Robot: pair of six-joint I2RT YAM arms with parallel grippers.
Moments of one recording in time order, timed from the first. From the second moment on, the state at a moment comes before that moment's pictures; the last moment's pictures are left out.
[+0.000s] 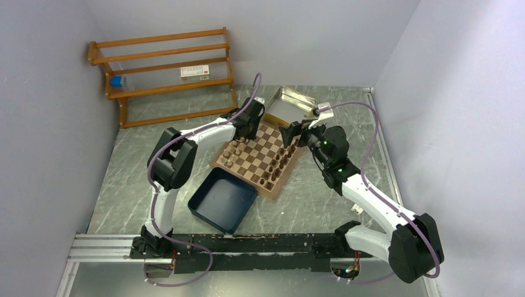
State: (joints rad) left arm -0.67 2.10 1.56 -0.31 -0.26 -0.22; right arm 0.45 1.09 0.63 0.41 -0.02 0.18
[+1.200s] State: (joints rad) left arm -0.41 1.72 1.52 -0.35 0.14 -0.31; right arm 0.45 1.27 0.73 0.34 0.09 0.28
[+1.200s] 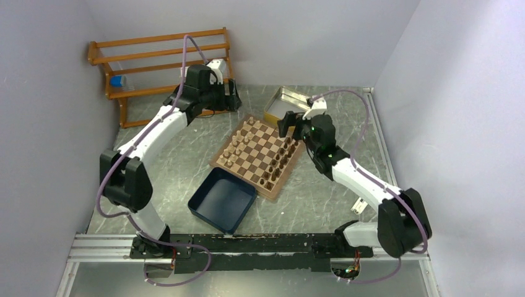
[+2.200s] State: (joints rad) left arm -0.42 2.05 1.58 -0.29 0.14 -0.32; right arm 0.45 1.34 0.86 0.25 -0.02 0.18
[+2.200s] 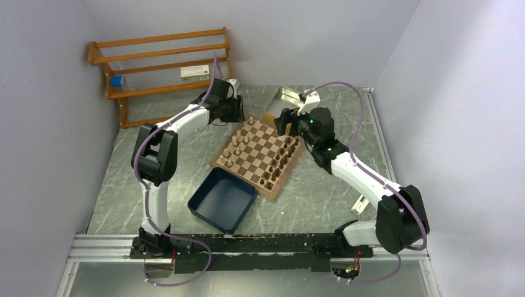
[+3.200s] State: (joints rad) left arm -0.42 2.16 1.64 -0.23 0.28 -0.33; right arm 0.45 1.33 0.83 0.28 -0.02 0.18
